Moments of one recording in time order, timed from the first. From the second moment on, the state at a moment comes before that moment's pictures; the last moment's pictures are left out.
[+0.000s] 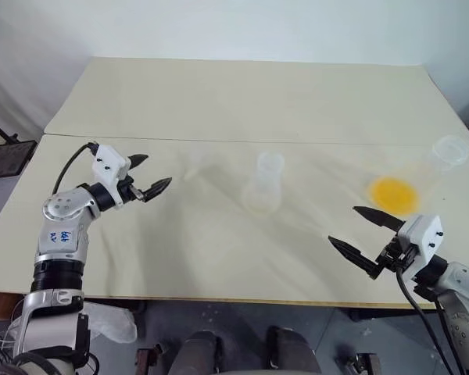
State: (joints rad) left arm -0.59 0.61 0.18 0.48 -0.22 0.00 -0.80; right arm 0.15 -0.65 -0.32 -0.31 0.48 0.09 0.87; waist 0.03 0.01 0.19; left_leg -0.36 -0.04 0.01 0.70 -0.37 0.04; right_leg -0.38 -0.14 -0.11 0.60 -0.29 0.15
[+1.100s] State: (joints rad) left arm -0.96 0.63 0.08 1.21 -0.03 -0.39 -0.91; right arm 0.15 -0.64 -0.31 -0.34 0.47 0.09 0.84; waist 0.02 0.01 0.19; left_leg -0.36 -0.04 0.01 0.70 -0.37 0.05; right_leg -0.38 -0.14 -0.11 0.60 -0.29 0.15
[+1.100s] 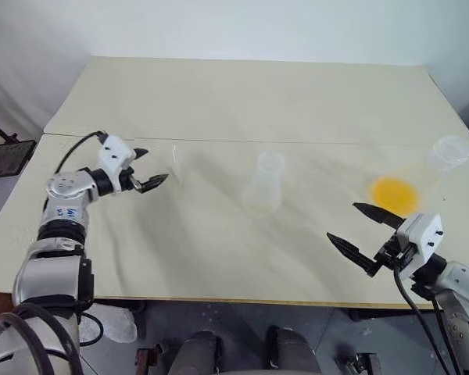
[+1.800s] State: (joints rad) left arm -0.97 0.69 0.10 1.23 -0.03 -0.39 -0.92; right arm 0.20 -0.61 -0.33 -0.39 0.46 0.07 0.79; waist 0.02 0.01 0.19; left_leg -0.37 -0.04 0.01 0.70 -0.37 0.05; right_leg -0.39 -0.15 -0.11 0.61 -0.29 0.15
